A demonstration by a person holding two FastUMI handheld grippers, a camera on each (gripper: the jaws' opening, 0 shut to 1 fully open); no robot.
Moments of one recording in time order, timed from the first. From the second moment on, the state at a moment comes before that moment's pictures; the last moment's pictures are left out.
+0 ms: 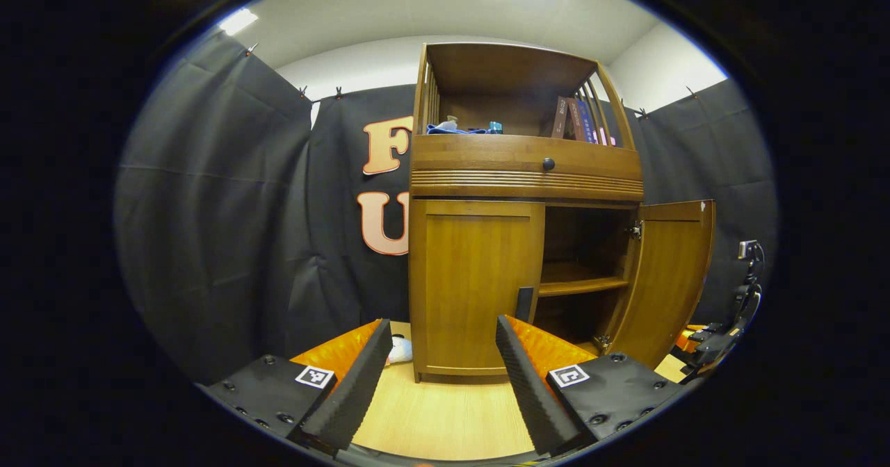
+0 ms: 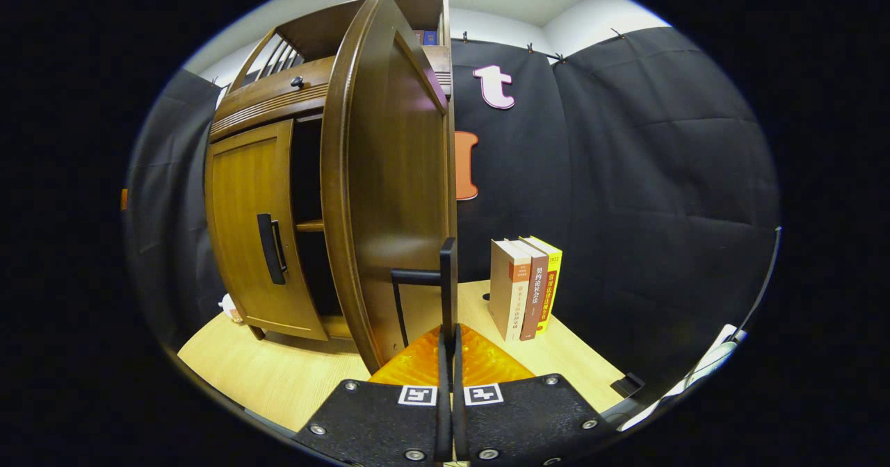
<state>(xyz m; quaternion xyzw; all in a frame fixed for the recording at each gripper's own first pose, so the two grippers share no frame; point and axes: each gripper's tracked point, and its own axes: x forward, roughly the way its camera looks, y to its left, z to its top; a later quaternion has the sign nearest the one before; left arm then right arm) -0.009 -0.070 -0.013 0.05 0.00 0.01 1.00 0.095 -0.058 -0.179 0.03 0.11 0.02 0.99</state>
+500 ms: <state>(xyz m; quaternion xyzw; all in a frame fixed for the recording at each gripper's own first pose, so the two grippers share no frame) 0.021 -0.137 -0.025 0.04 0.00 0.02 1.00 0.105 -0.109 -0.182 0.04 0.11 0.07 0.99</state>
